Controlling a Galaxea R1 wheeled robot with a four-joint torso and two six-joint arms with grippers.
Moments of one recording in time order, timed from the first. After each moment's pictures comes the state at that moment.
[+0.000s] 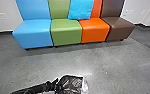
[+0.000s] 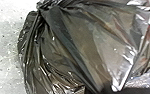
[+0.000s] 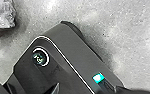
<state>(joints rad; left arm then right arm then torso) 0.59 2.77 -2.43 -0.65 0.43 -0.08 -1.57 1.83 -1.19 0.28 0.32 0.14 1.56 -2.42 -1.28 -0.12</state>
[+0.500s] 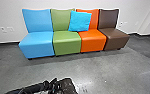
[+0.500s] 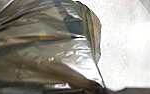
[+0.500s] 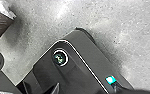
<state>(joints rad) 0.58 2.72 -2.36 -0.65 0.44 -0.08 -1.57 1.88 -1.24 0.28 0.31 0.14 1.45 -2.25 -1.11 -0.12</state>
